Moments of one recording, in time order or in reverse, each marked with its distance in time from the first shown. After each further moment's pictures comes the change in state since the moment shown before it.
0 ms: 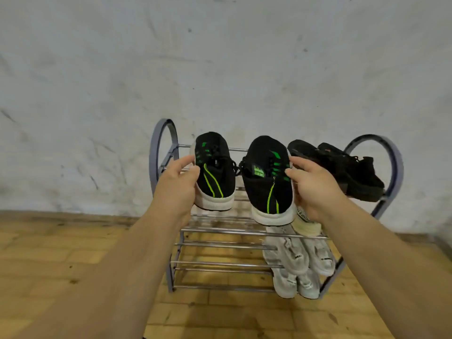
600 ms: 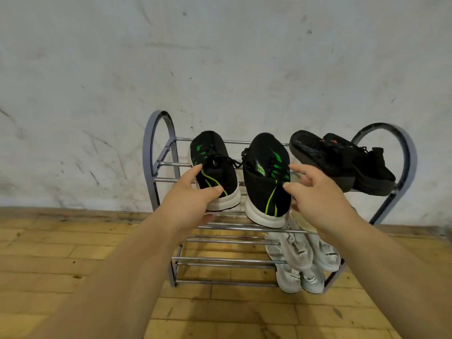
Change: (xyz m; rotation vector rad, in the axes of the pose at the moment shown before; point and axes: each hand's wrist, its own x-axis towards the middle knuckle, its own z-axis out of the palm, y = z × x) left_hand -0.005 -0.025 -0.001 0.209 -0.206 -0.171; right_hand -0.021 0.025 -0.008 -0.393 -0.021 -0.069
